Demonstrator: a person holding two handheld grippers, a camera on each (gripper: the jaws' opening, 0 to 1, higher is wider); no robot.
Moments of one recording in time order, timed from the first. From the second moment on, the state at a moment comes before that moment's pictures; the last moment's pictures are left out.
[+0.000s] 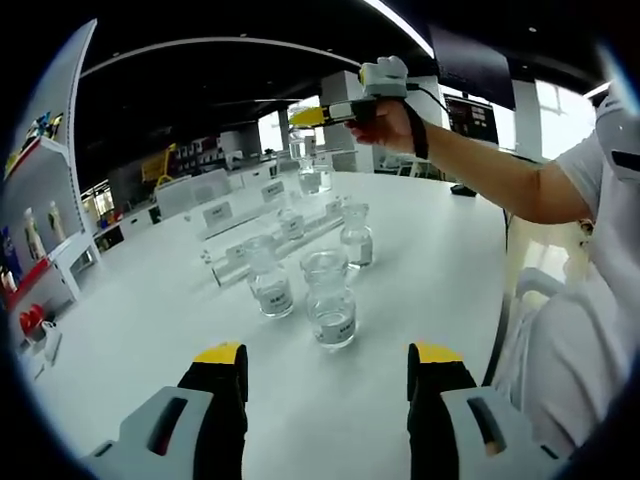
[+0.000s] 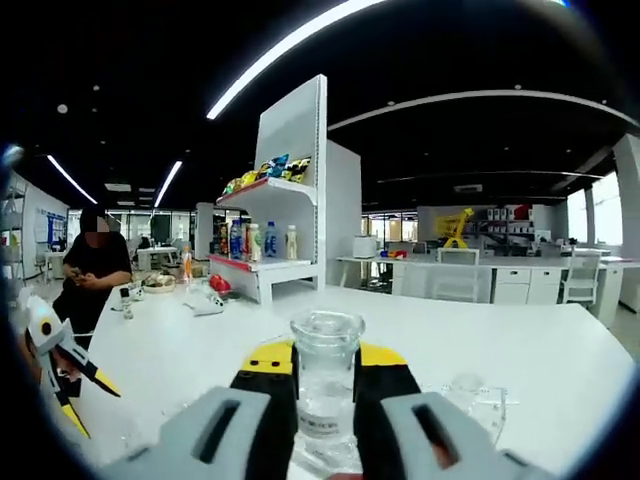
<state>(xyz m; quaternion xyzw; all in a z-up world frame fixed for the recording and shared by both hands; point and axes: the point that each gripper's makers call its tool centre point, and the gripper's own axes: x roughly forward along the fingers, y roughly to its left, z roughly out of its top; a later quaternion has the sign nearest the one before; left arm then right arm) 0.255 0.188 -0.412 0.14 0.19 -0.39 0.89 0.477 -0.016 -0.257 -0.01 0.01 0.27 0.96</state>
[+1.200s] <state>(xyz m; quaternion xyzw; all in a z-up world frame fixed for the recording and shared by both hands) 0.254 0.196 -0.411 0.13 0.19 -0.38 0.89 0.567 -0.022 -0.283 -0.02 0.02 0.16 0.99</state>
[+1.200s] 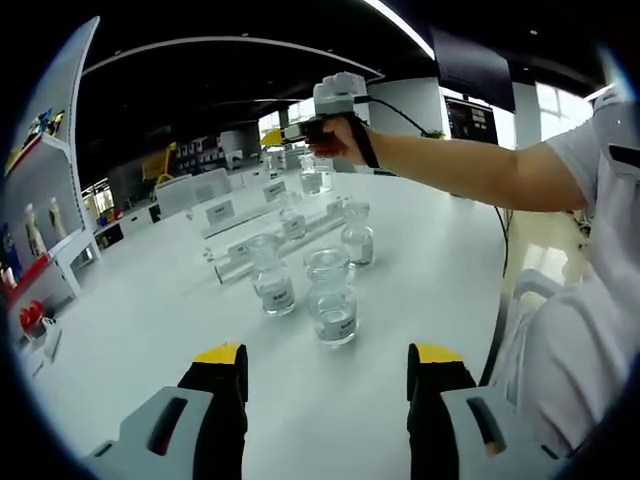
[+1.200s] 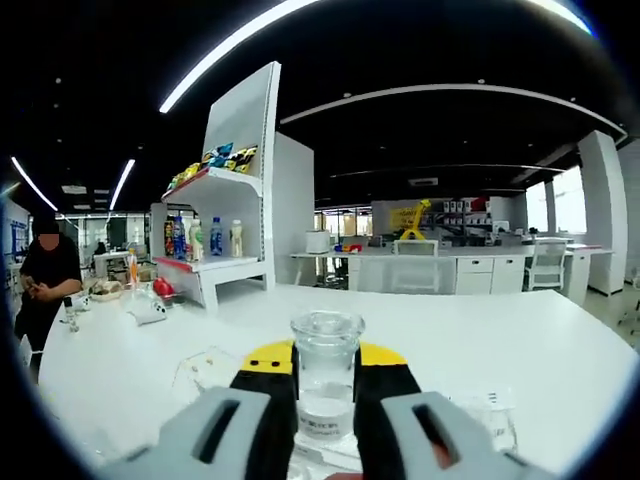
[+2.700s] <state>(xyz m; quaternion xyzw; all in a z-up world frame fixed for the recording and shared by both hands) 0.253 0.200 -0.402 0.14 0.18 -0.38 0.90 0.575 -0.013 -0.329 -0.02 0.06 0.15 0.99</state>
